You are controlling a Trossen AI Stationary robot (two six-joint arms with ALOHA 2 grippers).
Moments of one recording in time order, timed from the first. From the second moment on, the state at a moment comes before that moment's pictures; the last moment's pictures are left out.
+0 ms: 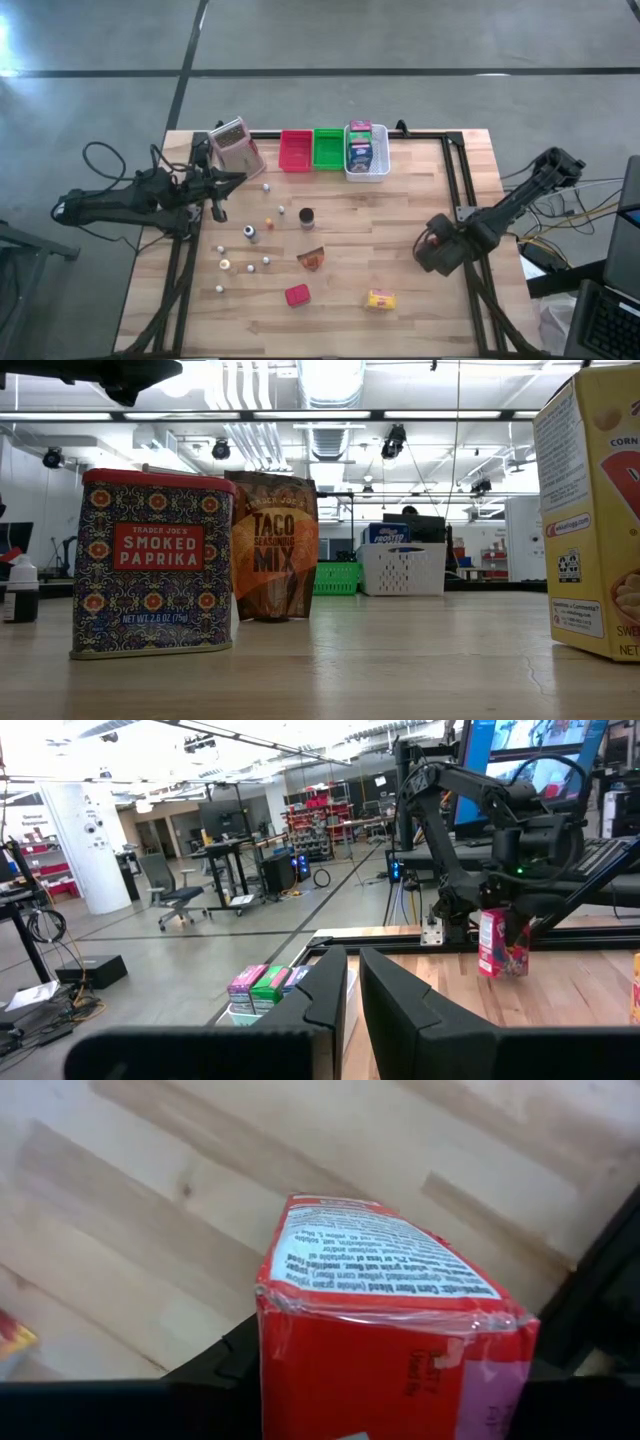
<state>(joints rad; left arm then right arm) 0.00 0.43 0.47 0.01 -0.31 0.20 0.65 1.09 0.73 -1.14 0.18 1.70</state>
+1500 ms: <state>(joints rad) 0.00 0.43 0.47 0.01 -0.31 0.20 -0.18 1.01 0.86 -0.63 0.50 0.79</state>
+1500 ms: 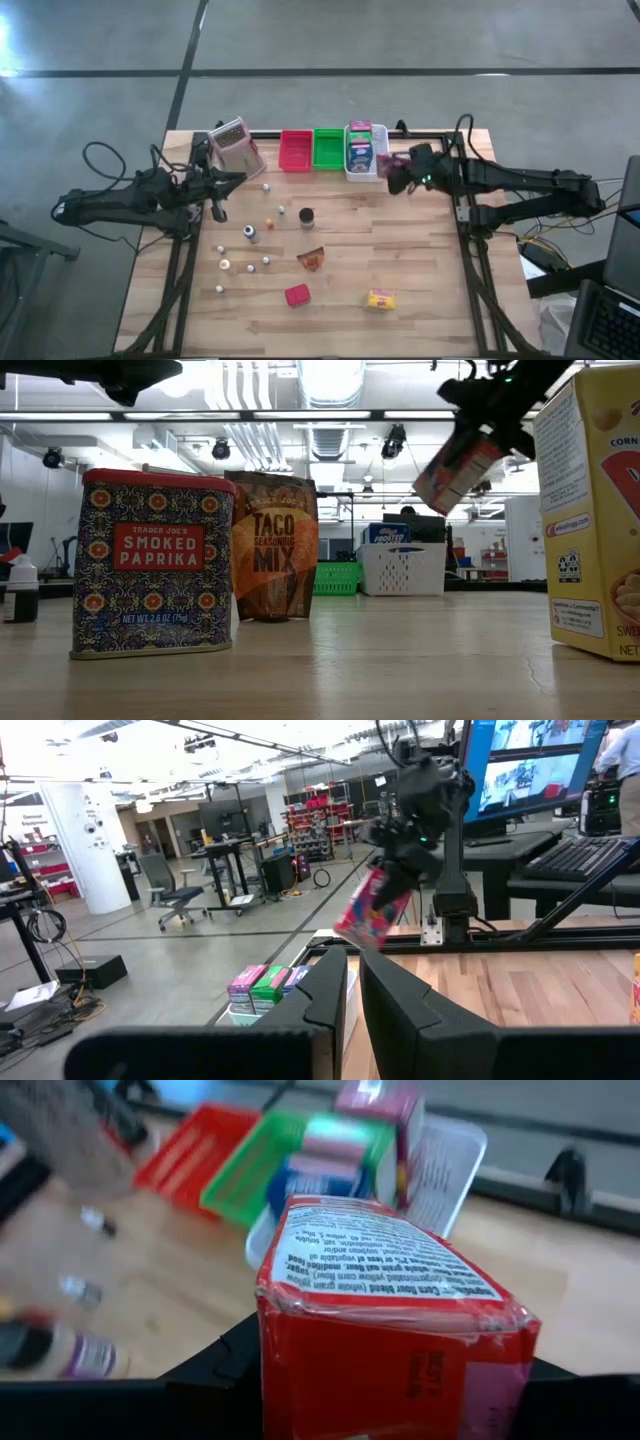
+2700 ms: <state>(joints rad) 0.00 0.43 0.47 0.01 -0.31 0.20 -0.57 1.39 1.09 -0.64 0.34 0.58</state>
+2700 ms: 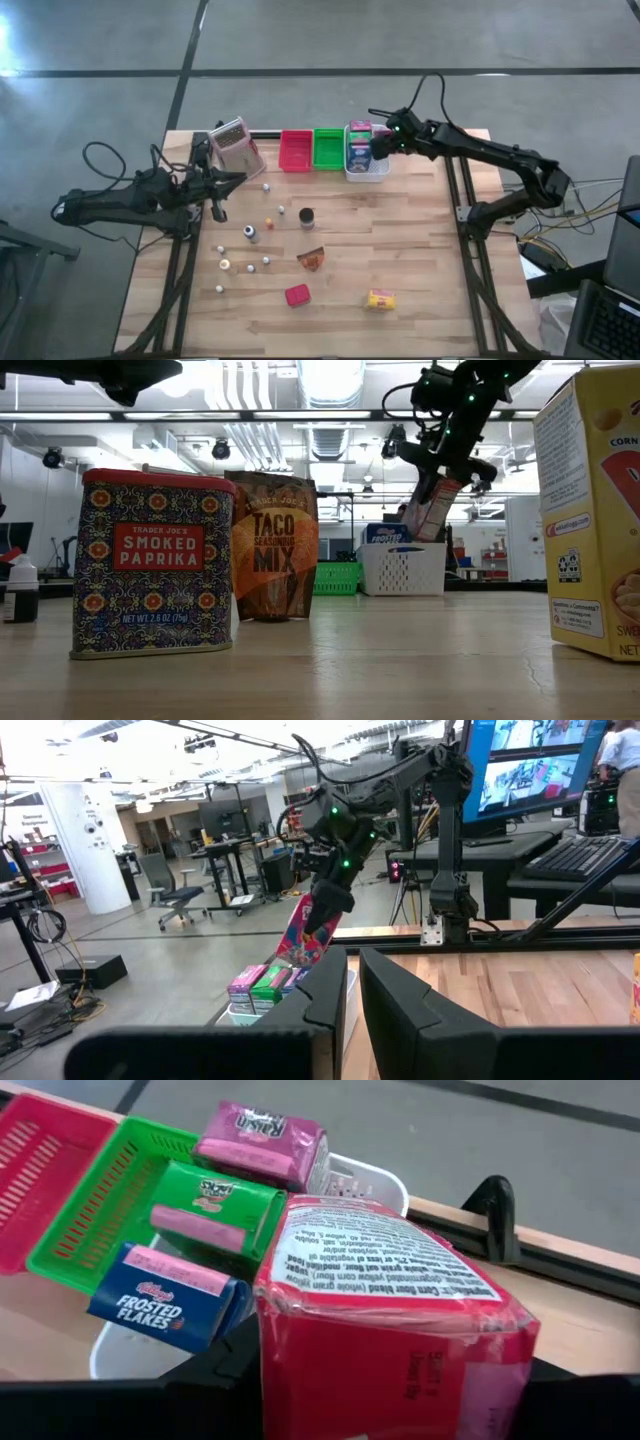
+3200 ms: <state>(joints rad) 0.00 0.43 0.47 0.01 -0.31 0.20 -0.65 1.52 1.15 -0.64 0.20 0.65</state>
